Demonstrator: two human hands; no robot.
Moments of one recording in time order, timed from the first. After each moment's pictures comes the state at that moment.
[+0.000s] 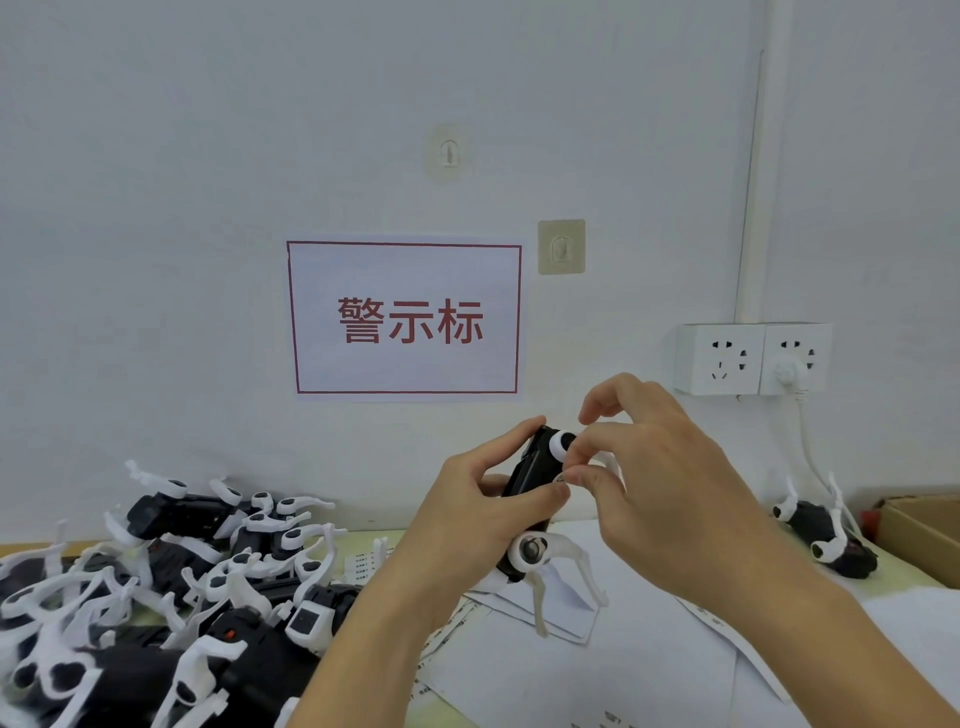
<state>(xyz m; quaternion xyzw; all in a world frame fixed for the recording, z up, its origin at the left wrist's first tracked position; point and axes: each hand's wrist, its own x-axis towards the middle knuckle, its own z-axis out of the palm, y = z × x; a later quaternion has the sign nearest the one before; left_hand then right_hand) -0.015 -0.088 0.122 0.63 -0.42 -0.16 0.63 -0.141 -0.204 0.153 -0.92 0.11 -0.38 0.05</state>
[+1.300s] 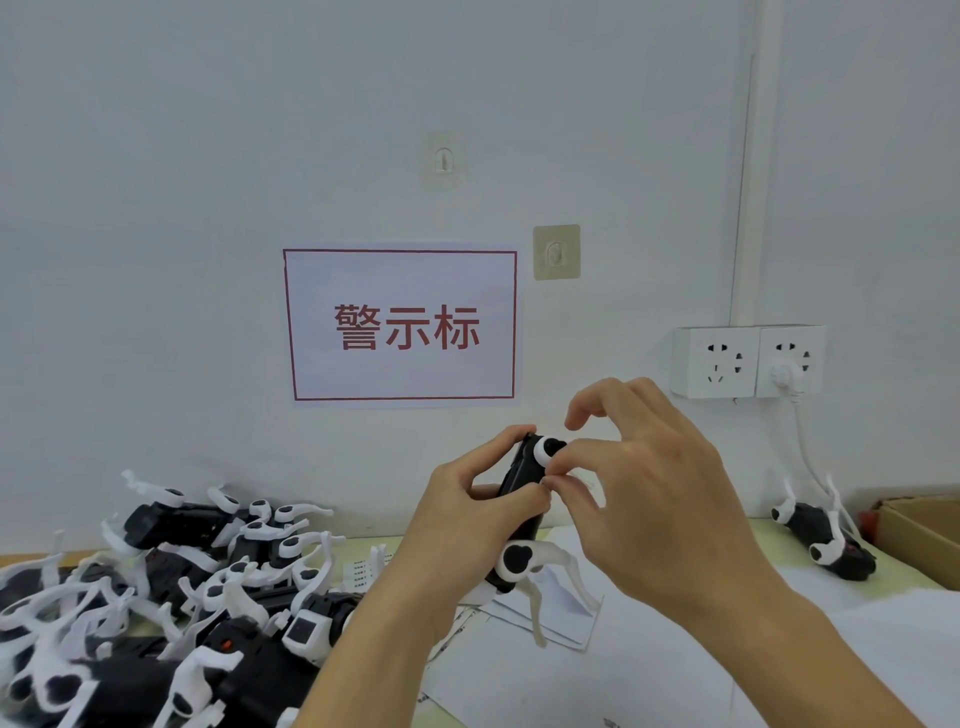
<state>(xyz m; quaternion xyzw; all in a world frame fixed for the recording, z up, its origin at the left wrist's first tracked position) -0.018 -0.088 0.124 0.66 -0.38 -0.16 0.63 -0.134 -0.201 0.144 -0.86 0.05 -0.50 -0.07</state>
